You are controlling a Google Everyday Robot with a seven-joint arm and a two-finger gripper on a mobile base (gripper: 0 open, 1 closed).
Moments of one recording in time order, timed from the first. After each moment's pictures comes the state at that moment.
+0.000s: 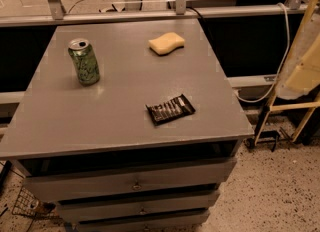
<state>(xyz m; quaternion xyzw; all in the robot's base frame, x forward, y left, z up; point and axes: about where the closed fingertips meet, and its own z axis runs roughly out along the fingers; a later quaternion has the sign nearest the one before) 0.402 -0.167 1.092 -0.61 0.73 -0.13 0.28</state>
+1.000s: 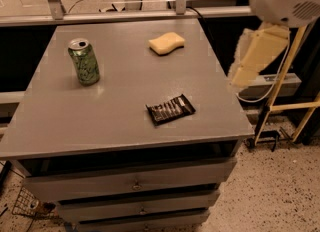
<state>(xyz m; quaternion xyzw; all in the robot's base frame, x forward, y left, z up) 0.459 -0.115 1.049 -0.69 0.65 -0.06 0.31</state>
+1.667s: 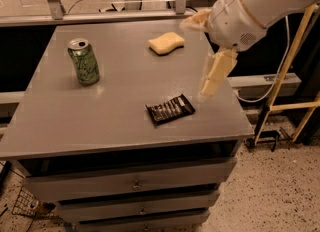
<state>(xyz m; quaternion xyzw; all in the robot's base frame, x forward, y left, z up) 0.516 -0.070 0.968 -0.74 0.59 0.08 0.31</state>
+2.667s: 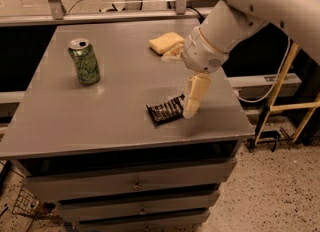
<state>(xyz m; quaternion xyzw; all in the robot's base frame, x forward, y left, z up) 0.541 -0.042 0.877 -0.78 0.57 0.13 0.23</state>
